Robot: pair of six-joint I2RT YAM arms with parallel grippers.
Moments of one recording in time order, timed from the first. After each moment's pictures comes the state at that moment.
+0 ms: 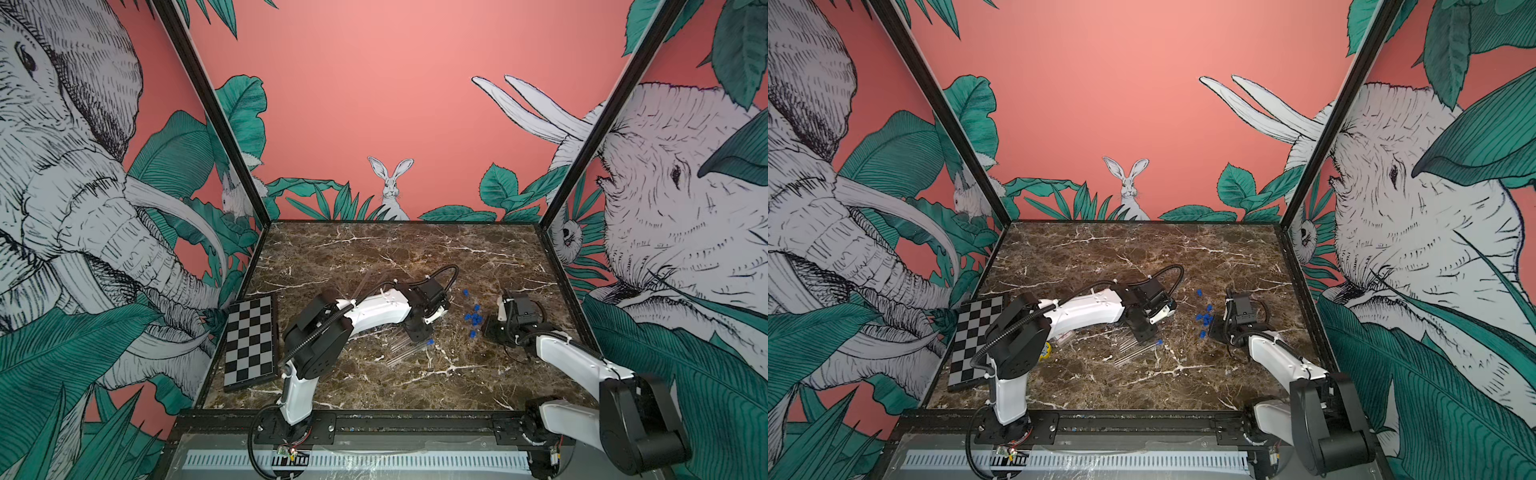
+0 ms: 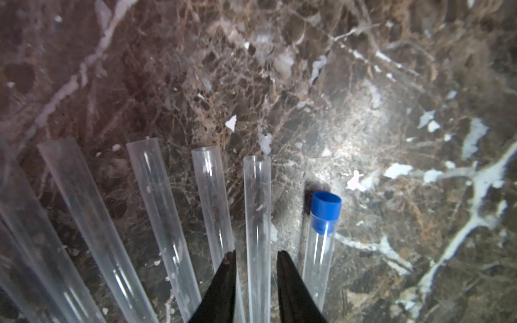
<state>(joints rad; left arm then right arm) -0.97 1.92 1.38 -0.75 0.01 0.13 0.20 1.22 0.49 -0.29 -0.15 0.53</state>
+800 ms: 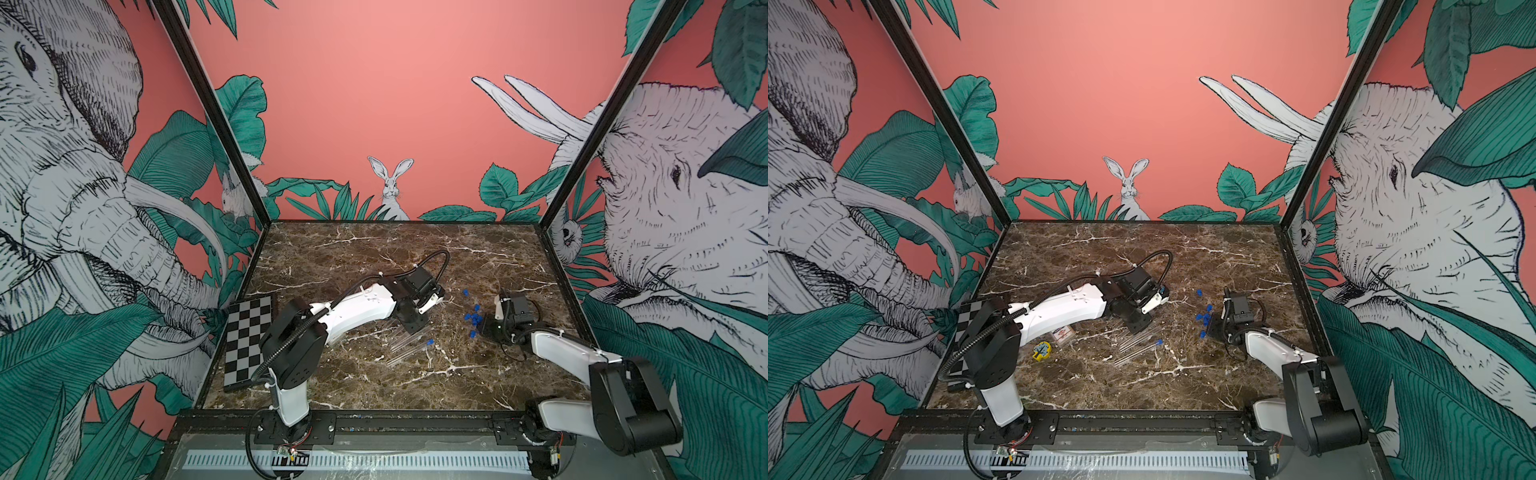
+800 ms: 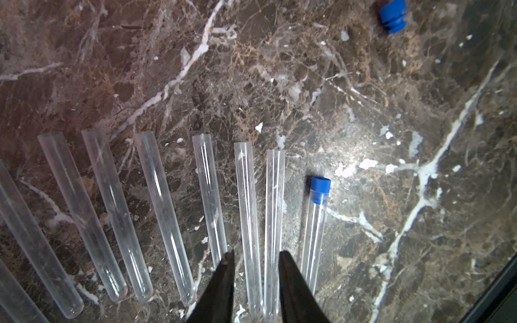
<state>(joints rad) -0.92 1.79 1.34 -0.74 0.04 0.12 0.20 1.28 0.48 -0.20 -0.16 0.53</state>
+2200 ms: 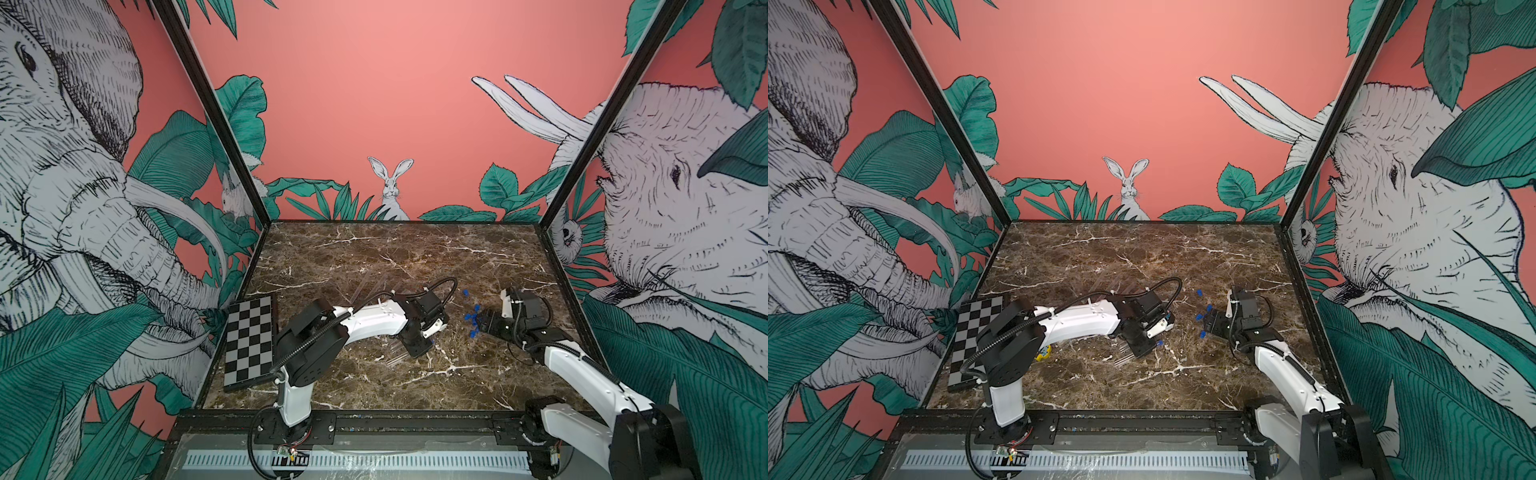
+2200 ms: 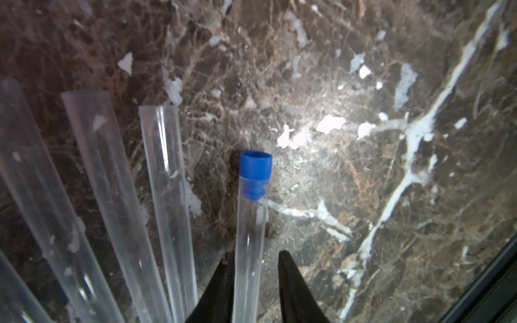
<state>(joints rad) -1.02 1.88 1.24 -0.70 0.12 0.05 0.20 1.05 0.49 -0.31 -0.16 0.48</state>
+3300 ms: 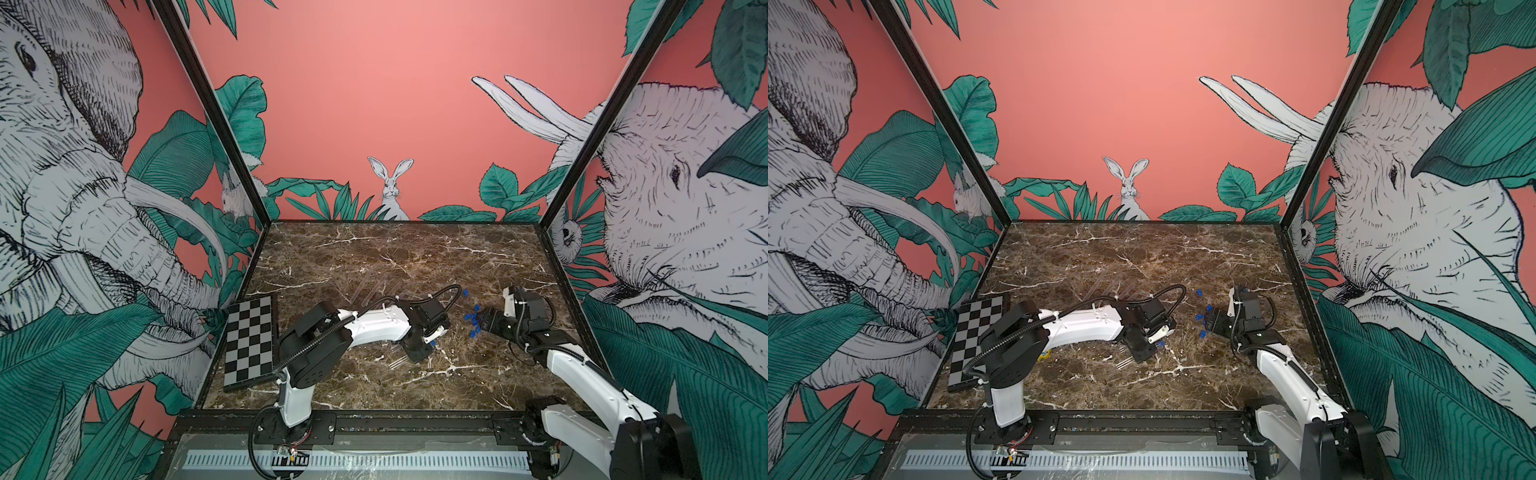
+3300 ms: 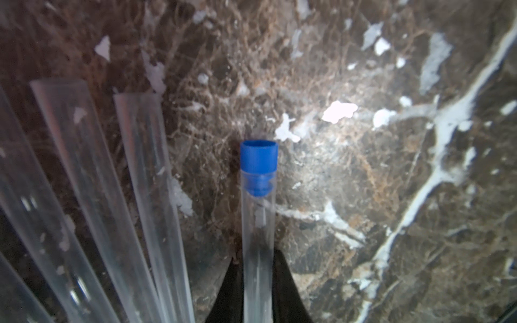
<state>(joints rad) -1.05 1.89 1.23 -0.69 0.05 0.05 0.18 1.01 0.47 -0.28 -0.19 0.49</state>
